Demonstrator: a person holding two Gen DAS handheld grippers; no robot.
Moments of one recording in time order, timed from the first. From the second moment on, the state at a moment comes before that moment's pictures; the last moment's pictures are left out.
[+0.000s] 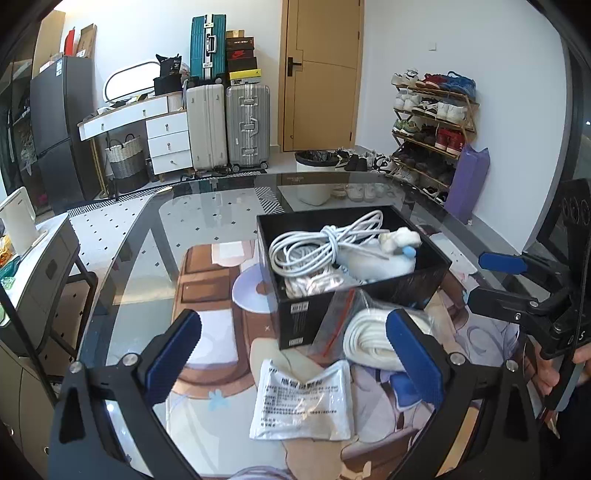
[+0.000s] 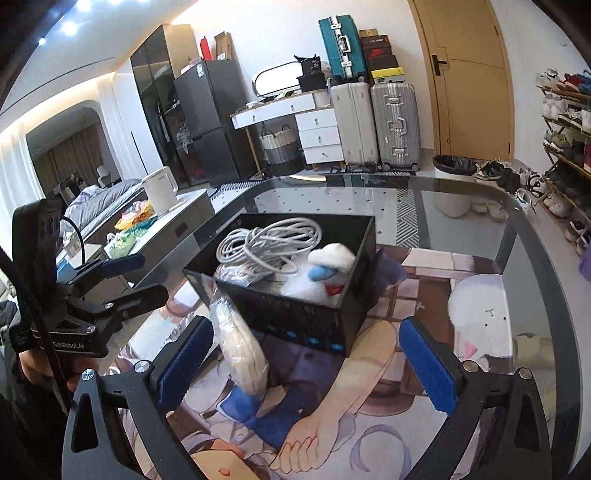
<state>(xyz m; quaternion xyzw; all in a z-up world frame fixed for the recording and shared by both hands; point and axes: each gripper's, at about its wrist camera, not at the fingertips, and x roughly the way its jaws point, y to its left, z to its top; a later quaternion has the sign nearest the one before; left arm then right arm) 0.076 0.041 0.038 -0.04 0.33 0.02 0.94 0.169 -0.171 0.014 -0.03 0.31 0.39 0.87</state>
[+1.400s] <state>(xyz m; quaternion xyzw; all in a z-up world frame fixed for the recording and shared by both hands) 0.077 0.028 -0.010 -0.02 0.41 0.00 0.91 0.176 -0.143 -0.039 -0.08 0.40 0.35 0.84</state>
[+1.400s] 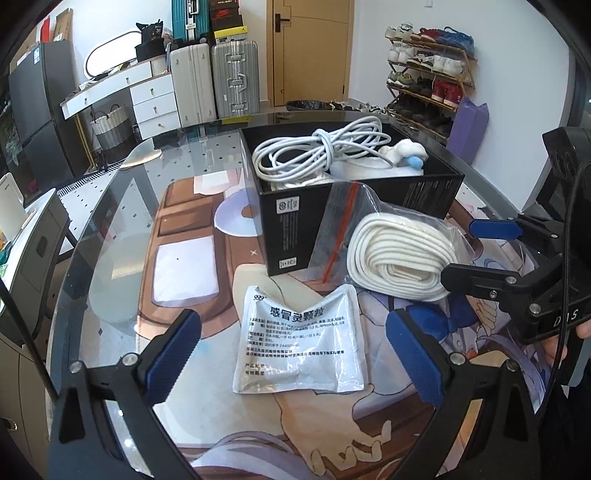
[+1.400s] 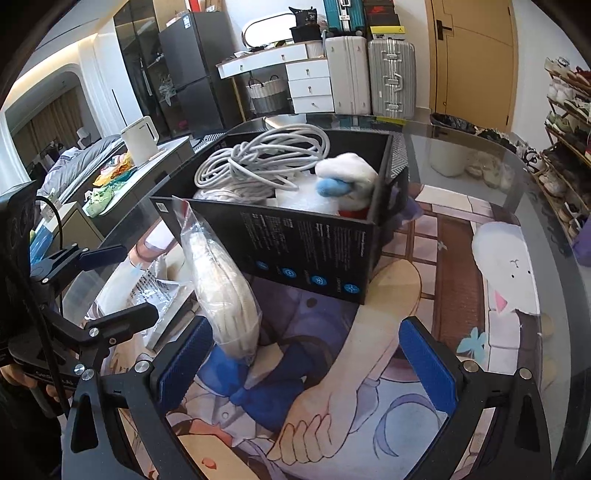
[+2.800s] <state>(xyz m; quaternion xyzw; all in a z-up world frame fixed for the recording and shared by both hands) 0.072 0.042 -0.025 -0.01 0.47 0.02 0.88 0.160 -0.095 -0.051 -0.11 0.42 0.39 0.81</state>
